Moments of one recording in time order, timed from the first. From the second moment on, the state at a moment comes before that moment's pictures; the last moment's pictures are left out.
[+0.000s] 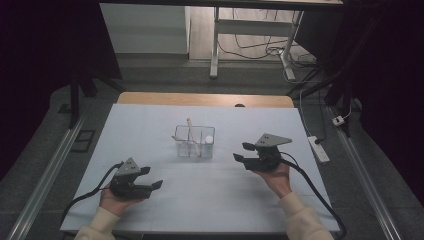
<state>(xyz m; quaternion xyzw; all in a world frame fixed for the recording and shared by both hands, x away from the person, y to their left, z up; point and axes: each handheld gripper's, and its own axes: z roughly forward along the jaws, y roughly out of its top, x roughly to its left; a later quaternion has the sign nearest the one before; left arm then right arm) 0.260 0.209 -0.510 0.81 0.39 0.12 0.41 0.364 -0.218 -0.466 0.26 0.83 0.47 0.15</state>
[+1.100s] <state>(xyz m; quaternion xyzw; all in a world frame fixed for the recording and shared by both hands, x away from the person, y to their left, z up) 0.259 0.209 -0.509 0.81 0.40 0.13 0.41 0.313 -0.321 -0.497 0.32 0.83 0.43 0.19</state>
